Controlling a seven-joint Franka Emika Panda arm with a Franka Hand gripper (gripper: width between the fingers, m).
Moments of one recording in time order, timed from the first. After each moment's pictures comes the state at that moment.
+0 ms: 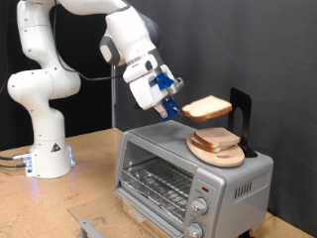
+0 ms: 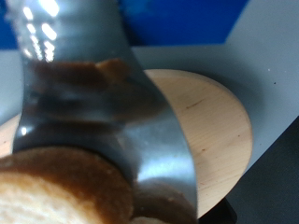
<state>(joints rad) 0.10 -0.36 0.18 -2.53 0.53 2.61 0.11</state>
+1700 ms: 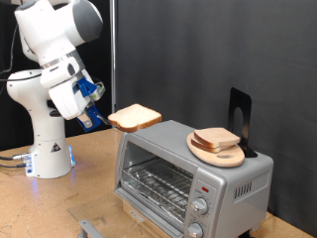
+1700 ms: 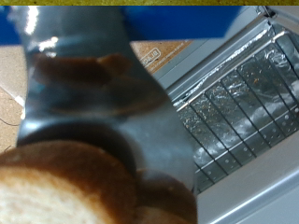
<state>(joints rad) -0.04 -0.42 -0.20 -2.54 0.43 2.25 -0.60</state>
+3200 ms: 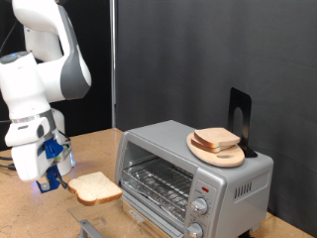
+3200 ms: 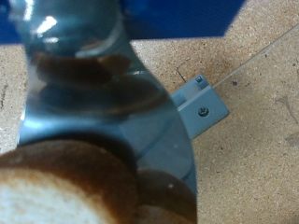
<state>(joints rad) -0.12 -0.10 -0.27 -2.56 0.33 2.58 -0.81</state>
